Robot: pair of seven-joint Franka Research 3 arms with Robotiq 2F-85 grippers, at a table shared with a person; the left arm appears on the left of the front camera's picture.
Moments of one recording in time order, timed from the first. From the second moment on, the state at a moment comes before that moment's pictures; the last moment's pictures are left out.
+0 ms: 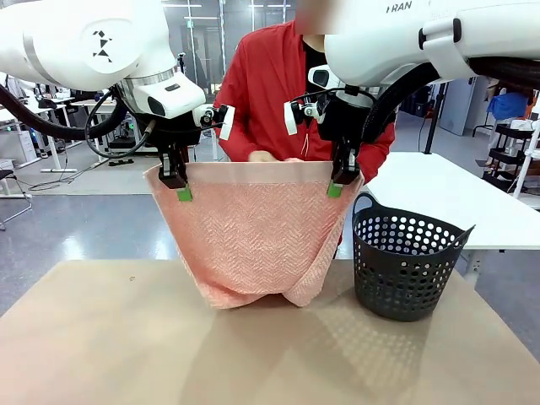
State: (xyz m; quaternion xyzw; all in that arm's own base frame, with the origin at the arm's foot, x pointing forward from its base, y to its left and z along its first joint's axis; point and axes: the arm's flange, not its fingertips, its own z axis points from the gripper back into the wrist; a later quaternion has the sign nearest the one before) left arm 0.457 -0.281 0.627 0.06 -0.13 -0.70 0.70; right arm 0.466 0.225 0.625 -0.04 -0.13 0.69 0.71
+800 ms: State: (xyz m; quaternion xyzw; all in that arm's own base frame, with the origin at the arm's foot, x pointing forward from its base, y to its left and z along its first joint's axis) left arm 0.457 -0.281 0.627 0.06 -0.13 -0.70 0.70; right arm 0.466 0.225 0.625 -0.04 -0.13 0.69 0.71
